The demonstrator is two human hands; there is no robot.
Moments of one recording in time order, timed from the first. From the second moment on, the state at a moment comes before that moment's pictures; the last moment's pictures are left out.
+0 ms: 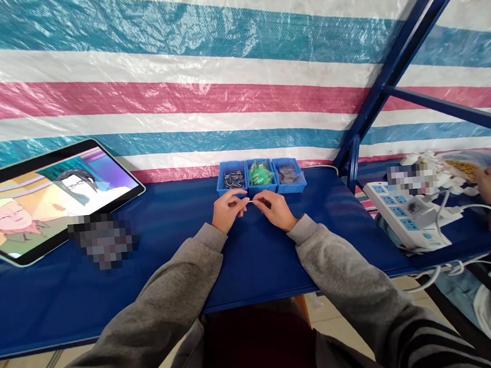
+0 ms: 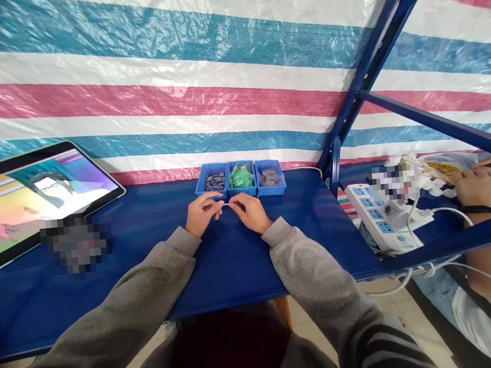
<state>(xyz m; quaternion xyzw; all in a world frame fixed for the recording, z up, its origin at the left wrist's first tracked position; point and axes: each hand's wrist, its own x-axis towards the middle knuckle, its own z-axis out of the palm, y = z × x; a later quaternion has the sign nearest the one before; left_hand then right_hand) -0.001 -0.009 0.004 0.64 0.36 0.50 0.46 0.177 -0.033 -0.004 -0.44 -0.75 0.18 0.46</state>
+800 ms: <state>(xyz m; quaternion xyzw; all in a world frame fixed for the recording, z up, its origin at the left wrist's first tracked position) -0.002 -0.005 -0.003 0.70 0.41 0.47 0.35 0.179 -0.030 -0.005 -0.48 -0.73 0.18 0.46</state>
